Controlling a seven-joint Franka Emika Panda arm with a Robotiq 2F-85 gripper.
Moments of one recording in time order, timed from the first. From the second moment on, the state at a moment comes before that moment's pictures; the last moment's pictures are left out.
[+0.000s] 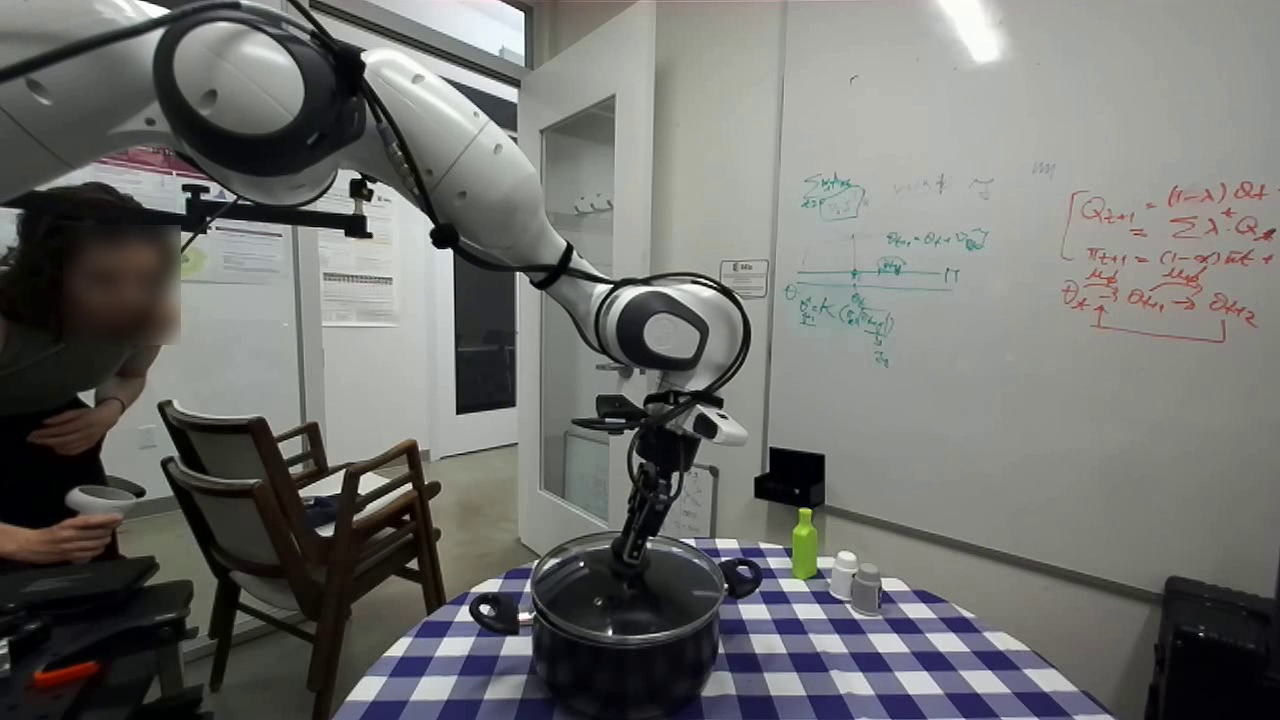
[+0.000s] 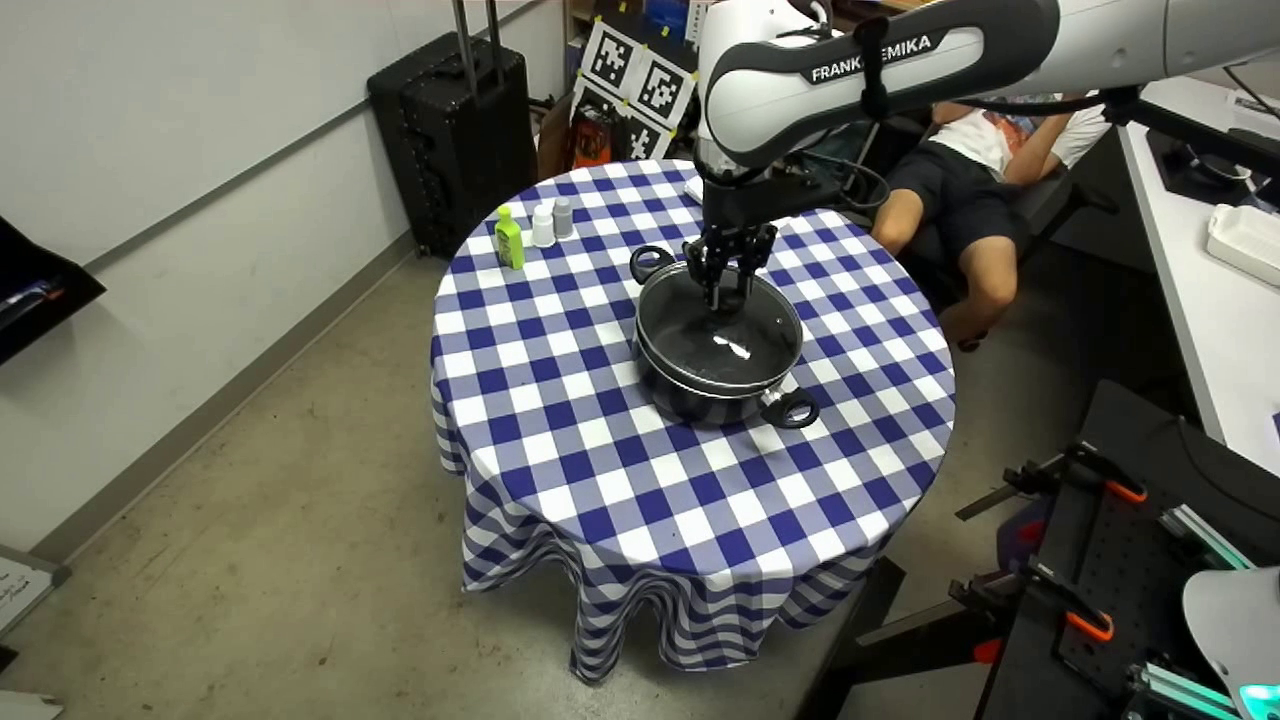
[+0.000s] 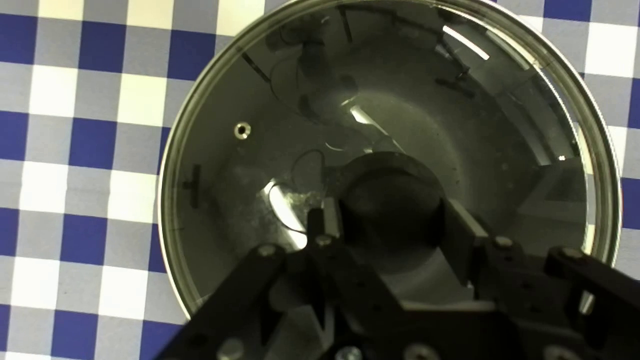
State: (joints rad) arm 0.01 0.95 -0.05 -1.24 0.12 1.89 0.33
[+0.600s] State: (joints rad) arm 0.01 0.95 -0.05 -1.24 0.12 1.90 0.34
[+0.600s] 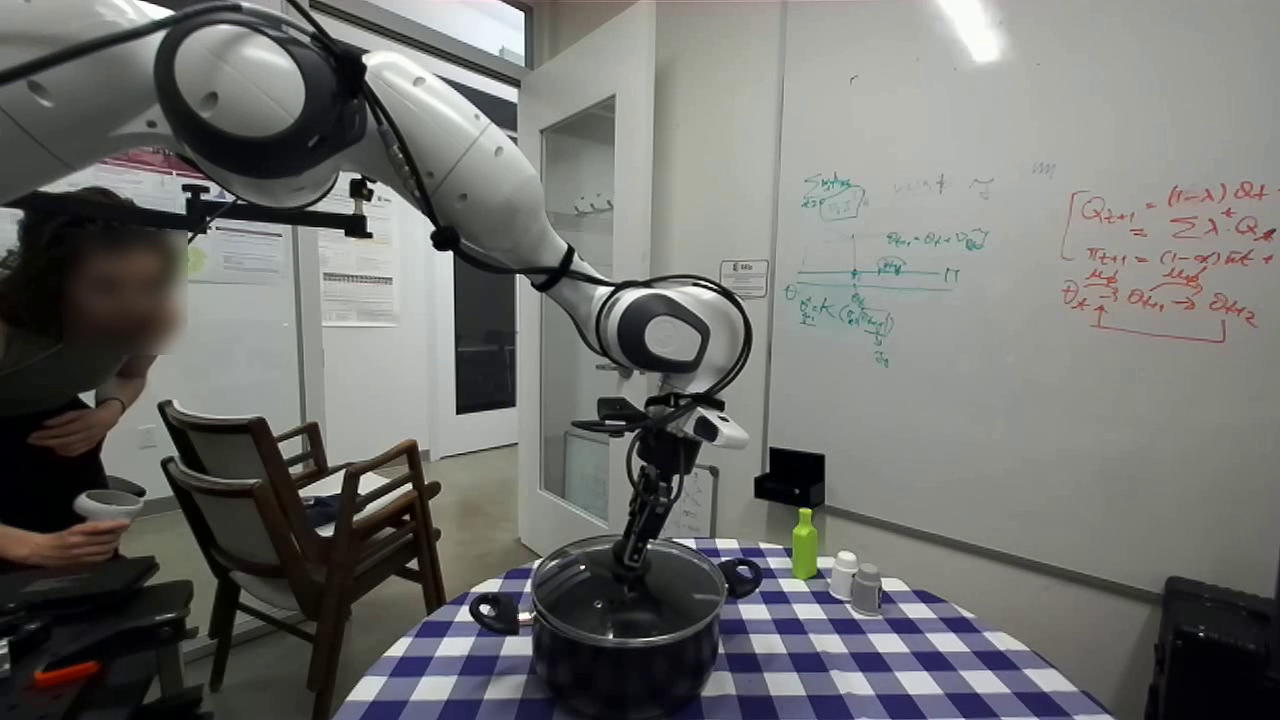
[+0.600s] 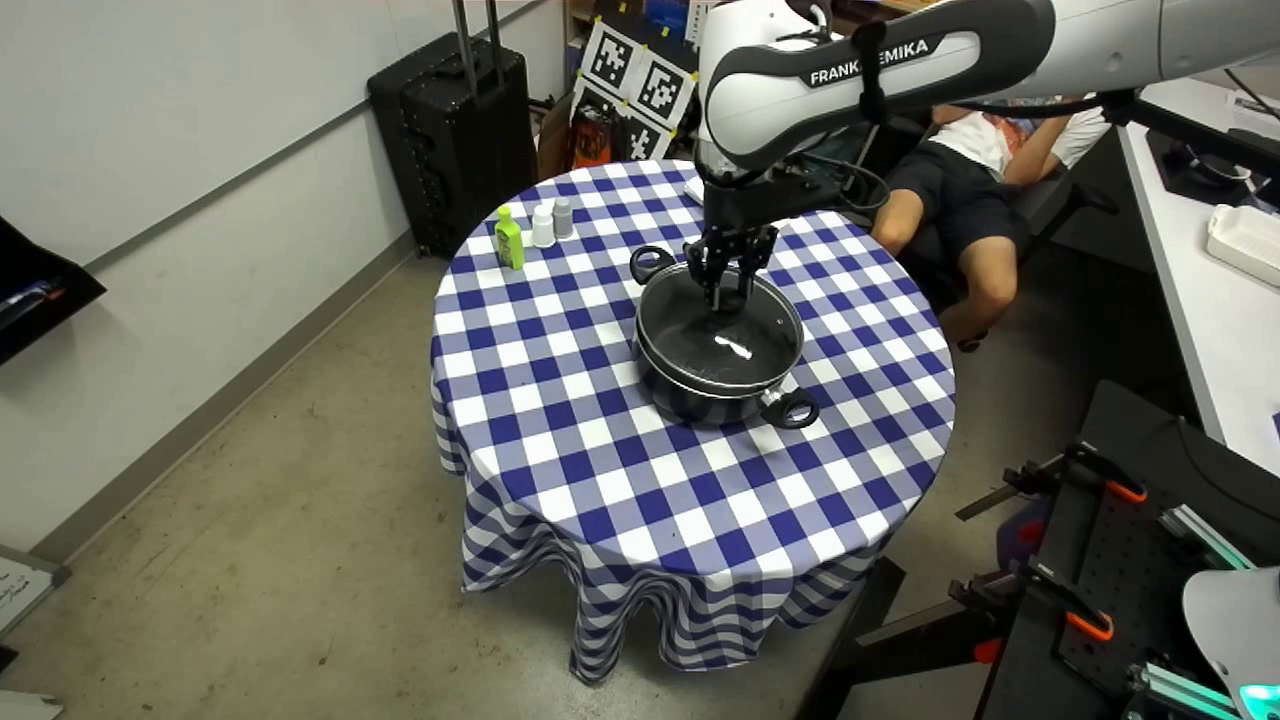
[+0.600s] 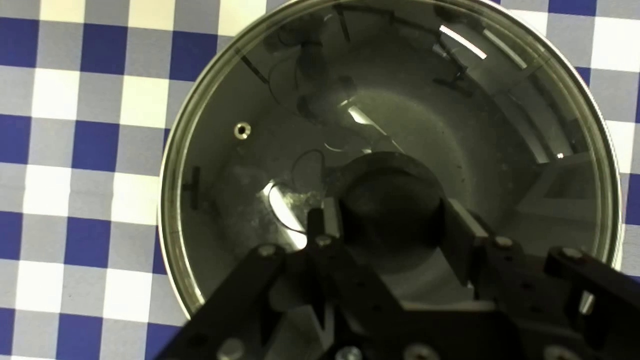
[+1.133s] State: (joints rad) arm 0.01 0.98 -0.05 -1.19 0.12 1.89 0.34
